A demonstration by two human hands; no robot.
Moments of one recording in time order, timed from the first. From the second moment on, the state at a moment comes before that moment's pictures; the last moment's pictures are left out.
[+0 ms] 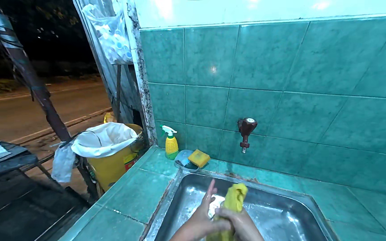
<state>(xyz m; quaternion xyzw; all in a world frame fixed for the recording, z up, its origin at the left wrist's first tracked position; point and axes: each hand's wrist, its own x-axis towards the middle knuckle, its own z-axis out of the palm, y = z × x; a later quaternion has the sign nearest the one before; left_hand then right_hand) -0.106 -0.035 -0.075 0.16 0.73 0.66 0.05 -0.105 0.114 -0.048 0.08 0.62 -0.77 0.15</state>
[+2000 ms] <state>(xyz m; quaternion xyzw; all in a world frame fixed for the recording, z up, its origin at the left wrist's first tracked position) -0.110 -0.024 -0.047 0.06 0.64 0.69 0.33 -0.147 0.154 -0.058 -0.20 0.64 -0.72 0.17</state>
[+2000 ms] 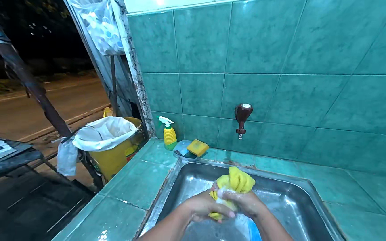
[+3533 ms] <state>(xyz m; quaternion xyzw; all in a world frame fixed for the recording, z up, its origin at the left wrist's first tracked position) -0.100 -0.022 -0.072 -0.07 0.83 0.52 0.19 -0.139 0.127 -0.088 0.09 0.67 -0.72 0.14</state>
